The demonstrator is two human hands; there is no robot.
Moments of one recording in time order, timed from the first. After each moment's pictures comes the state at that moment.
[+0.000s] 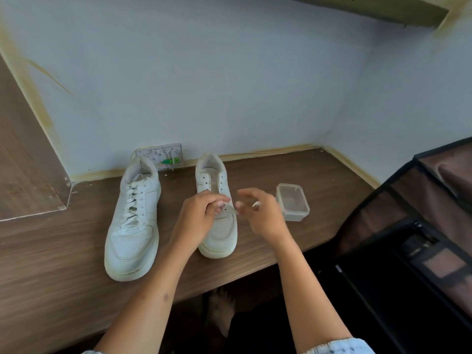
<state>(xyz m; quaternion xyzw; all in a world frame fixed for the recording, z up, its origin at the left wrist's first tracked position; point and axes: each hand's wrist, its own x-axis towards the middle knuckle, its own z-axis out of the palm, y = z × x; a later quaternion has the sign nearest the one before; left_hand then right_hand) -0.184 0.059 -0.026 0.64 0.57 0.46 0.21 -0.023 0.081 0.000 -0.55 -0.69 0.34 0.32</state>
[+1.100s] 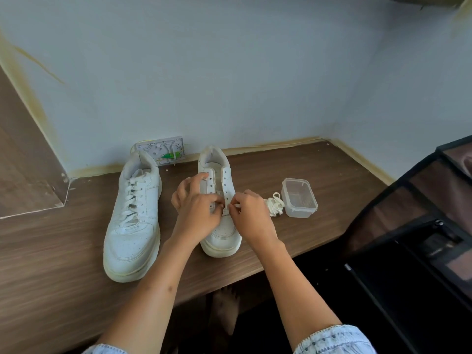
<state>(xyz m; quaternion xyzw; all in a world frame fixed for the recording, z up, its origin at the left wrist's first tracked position) -0.192 0.079 -0.047 0.65 0.70 0.29 0.06 -0.056 0.094 -0.030 -0.55 -0.79 0.13 0.23</state>
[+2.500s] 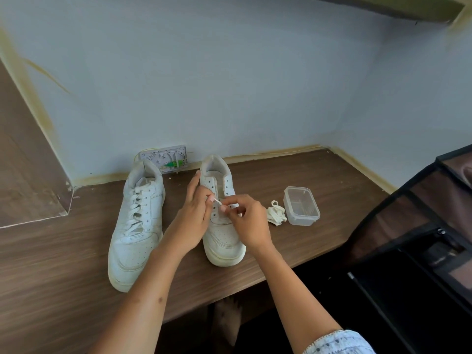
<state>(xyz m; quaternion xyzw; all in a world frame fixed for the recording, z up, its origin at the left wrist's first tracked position) -0.218 0.076 -0.045 0.69 0.60 0.38 0.14 -0.068 0.093 -0.030 -0.50 -0.67 0.36 0.41</state>
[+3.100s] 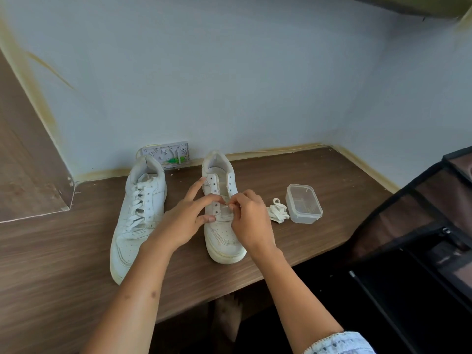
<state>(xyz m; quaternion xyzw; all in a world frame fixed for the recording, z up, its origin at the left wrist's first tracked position) -0.242 0.073 -0.040 0.73 0.60 0.24 0.21 -0.073 0.093 -0.039 -0.54 -0.78 0.10 0.31</state>
